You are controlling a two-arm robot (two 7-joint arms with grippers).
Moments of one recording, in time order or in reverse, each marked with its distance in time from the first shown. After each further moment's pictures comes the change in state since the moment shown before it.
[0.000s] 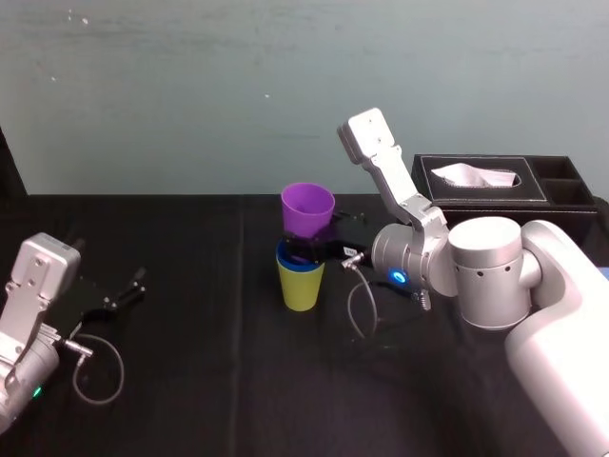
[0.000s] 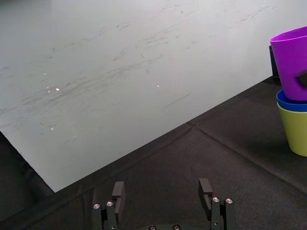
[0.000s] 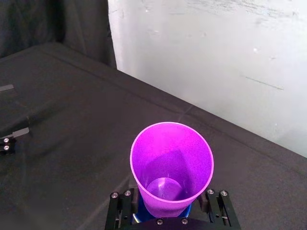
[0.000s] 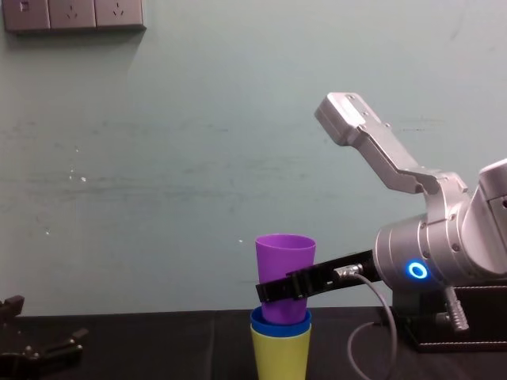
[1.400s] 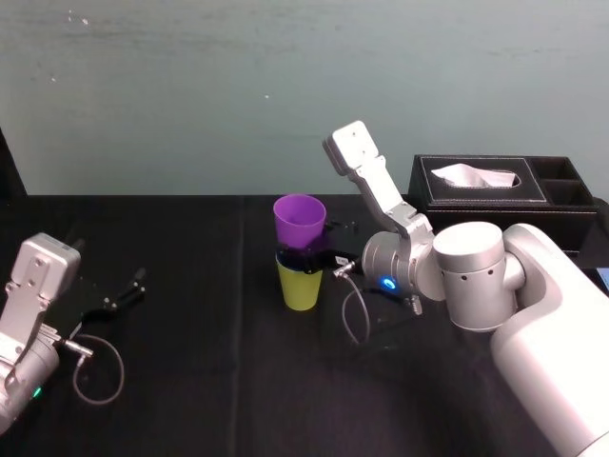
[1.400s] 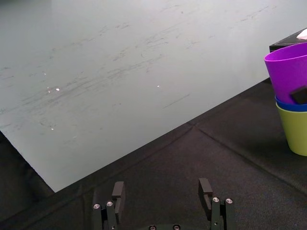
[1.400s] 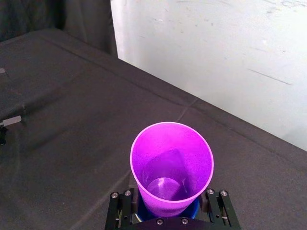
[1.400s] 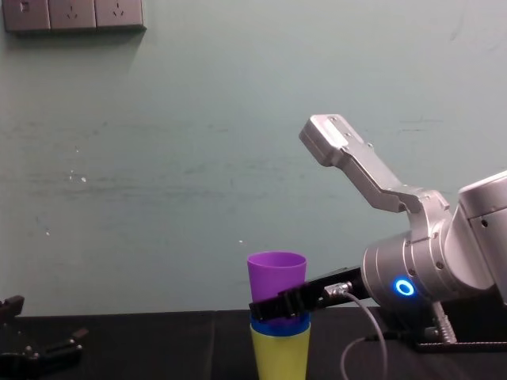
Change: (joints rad) left arm 0.000 0.000 0.000 0.000 0.000 0.000 0.000; right arm 0.030 -0.020 -0.027 0.084 -0.029 -0.028 0.015
